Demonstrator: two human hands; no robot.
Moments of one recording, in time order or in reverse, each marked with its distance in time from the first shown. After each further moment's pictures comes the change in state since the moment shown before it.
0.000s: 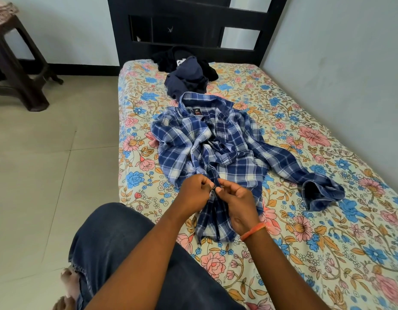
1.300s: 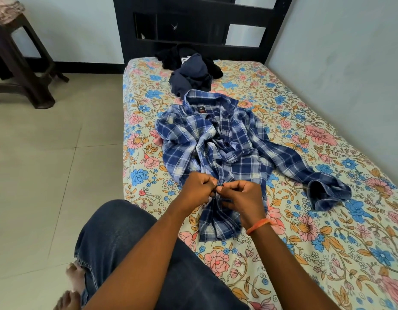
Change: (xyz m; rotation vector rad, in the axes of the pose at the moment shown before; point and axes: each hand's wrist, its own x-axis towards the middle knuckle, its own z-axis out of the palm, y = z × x) left_hand 0.003 -0.003 -0.005 -0.236 -0.068 -0.083; right_hand -0.005 -0.018 -0.001 -0.148 0.036 -0.047
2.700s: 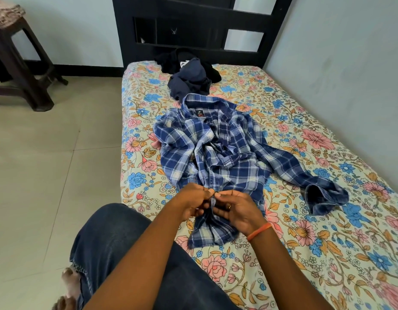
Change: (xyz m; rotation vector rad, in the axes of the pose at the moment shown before) left_hand 0.004 -0.003 -0.002 -0.092 -0.134 -0.358; right_hand 0.013 0.012 -0.006 0.275 -0.242 0.324
